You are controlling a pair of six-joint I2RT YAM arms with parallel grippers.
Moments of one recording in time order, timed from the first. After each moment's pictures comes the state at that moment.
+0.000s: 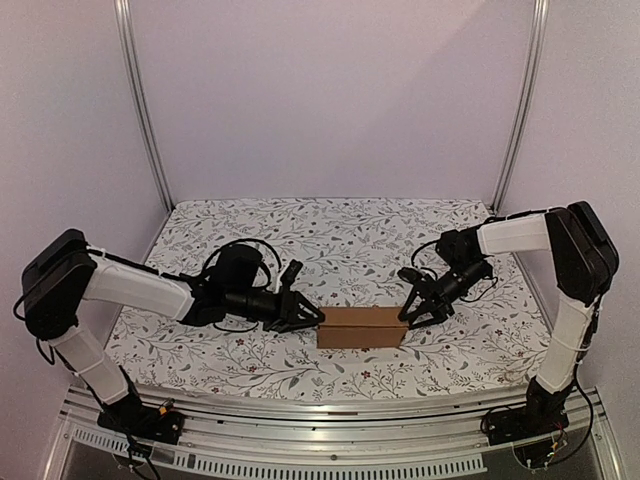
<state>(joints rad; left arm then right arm) -0.82 1.65 0.72 0.37 0.56 -0.91 0.38 1.89 1.14 -0.93 -1.05 -0.03</state>
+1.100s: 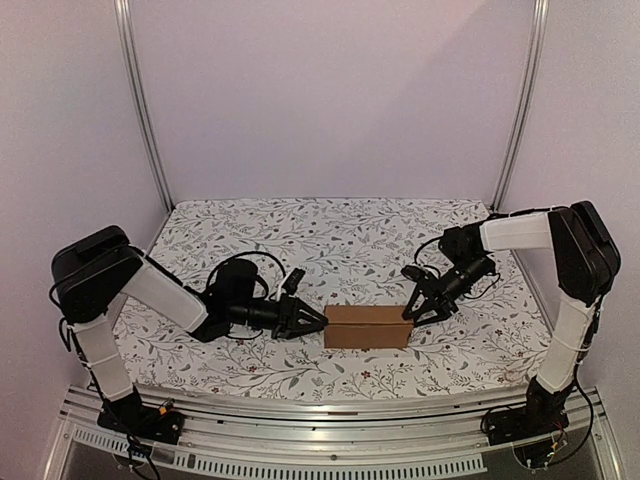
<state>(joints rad) -0.79 1.84 0.62 0.87 0.69 -1.04 0.37 1.88 1.16 -0.96 -1.00 -0.04</state>
